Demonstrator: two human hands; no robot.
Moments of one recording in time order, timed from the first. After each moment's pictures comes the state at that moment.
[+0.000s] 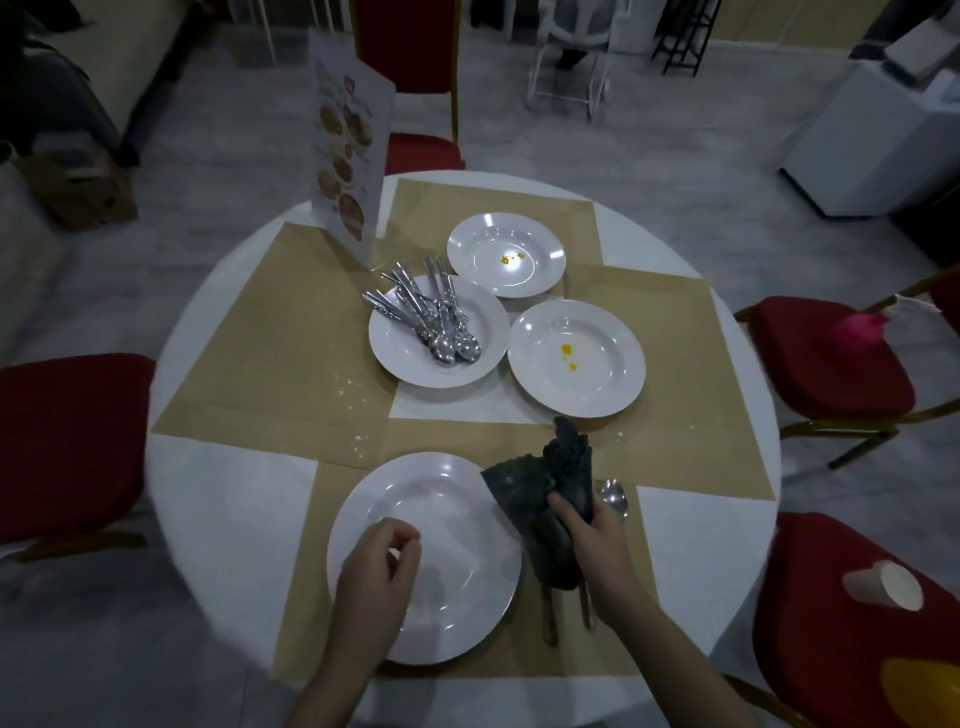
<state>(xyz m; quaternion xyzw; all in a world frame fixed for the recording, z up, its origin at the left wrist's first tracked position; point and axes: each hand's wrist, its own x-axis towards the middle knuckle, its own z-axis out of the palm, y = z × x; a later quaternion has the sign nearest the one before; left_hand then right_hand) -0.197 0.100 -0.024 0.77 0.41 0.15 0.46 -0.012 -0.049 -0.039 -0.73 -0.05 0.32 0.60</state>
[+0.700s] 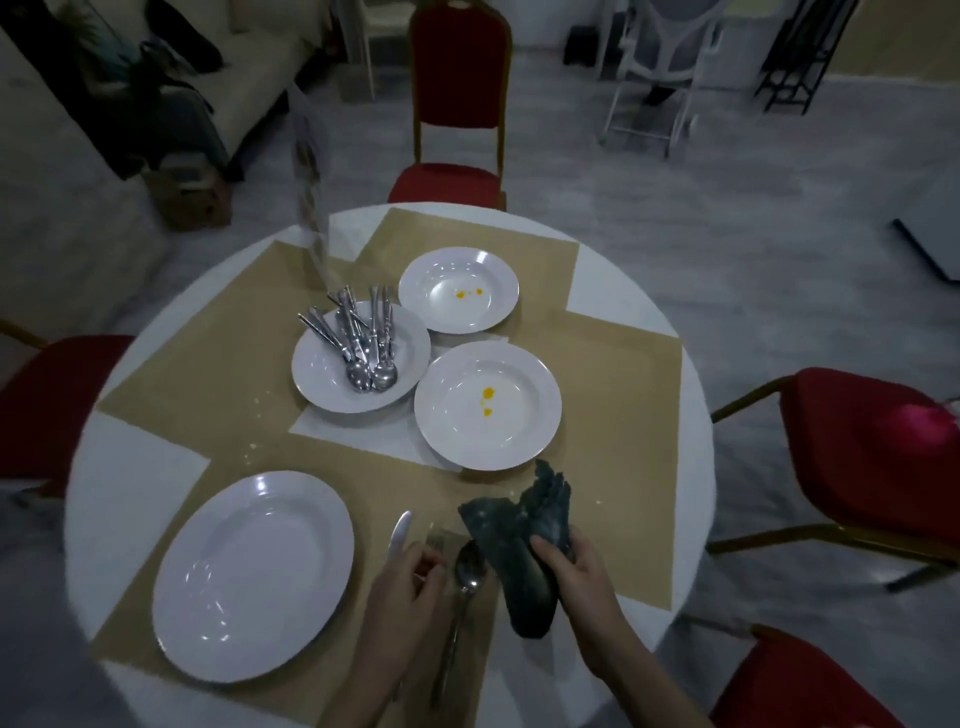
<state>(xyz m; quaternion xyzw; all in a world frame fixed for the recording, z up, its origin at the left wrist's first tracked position) 0.000 -0.056 -0.027 0.72 0.51 0.10 0.47 0.175 -0.157 -0.034 -0.66 -0.11 0.47 0.57</state>
